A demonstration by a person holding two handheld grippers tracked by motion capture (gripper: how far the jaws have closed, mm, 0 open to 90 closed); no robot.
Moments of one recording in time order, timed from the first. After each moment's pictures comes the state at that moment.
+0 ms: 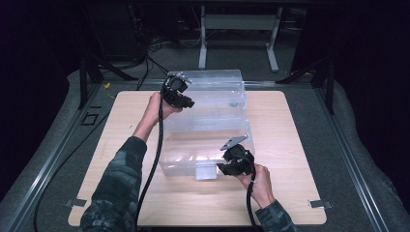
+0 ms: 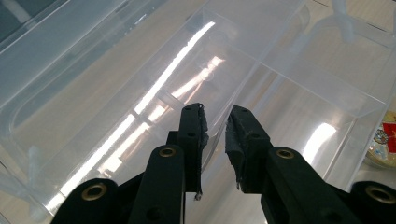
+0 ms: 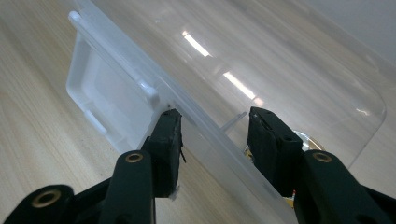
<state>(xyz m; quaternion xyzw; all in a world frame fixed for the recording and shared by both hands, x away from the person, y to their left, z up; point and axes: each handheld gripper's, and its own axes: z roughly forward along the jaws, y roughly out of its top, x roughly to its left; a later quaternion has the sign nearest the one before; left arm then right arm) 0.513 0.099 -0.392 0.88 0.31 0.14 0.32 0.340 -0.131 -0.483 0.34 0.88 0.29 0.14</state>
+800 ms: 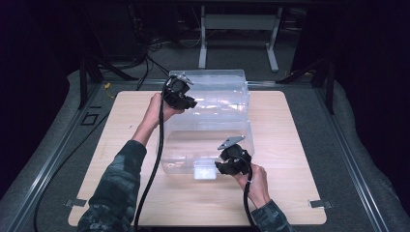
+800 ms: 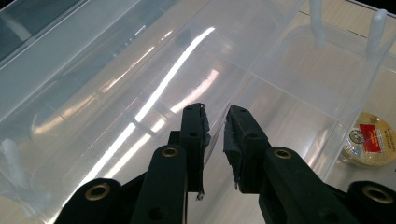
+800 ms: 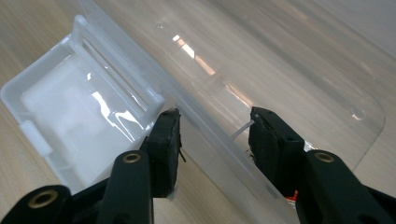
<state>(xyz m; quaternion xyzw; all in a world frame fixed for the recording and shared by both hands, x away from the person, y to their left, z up) 0.493 0.093 -0.381 0.88 0.29 0.15 0.34 0.341 -0.122 -0.485 0.35 0.87 0.30 0.16</state>
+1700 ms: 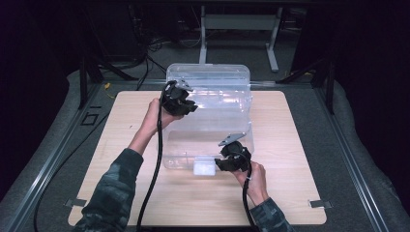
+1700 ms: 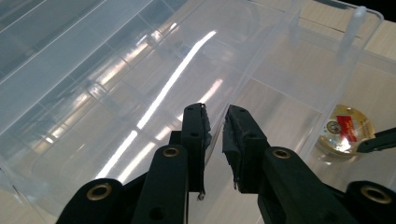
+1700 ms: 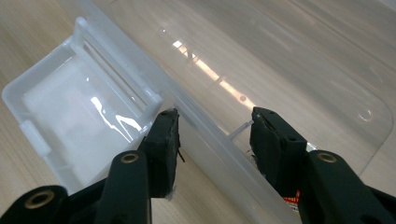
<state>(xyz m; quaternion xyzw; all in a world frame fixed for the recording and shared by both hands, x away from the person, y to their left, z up) 0.464 0.095 -0.379 0.88 0.26 0.17 0.37 0.353 -0.124 -0.487 0.37 0.86 0.31 0.15</state>
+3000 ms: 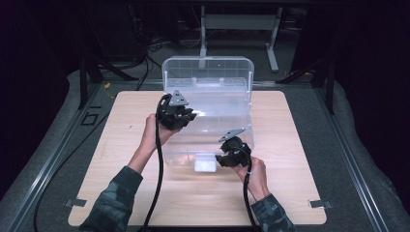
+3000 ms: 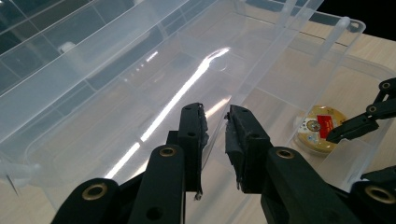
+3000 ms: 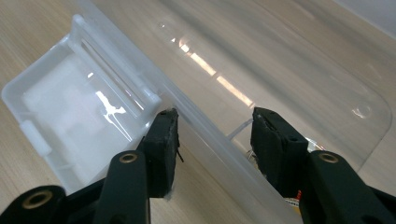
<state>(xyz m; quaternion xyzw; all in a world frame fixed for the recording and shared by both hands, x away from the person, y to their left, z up) 0.423 0.103 -0.396 0.84 0.27 0.21 0.41 0.366 -0.125 -0.486 0.36 0.87 0.30 0.15</state>
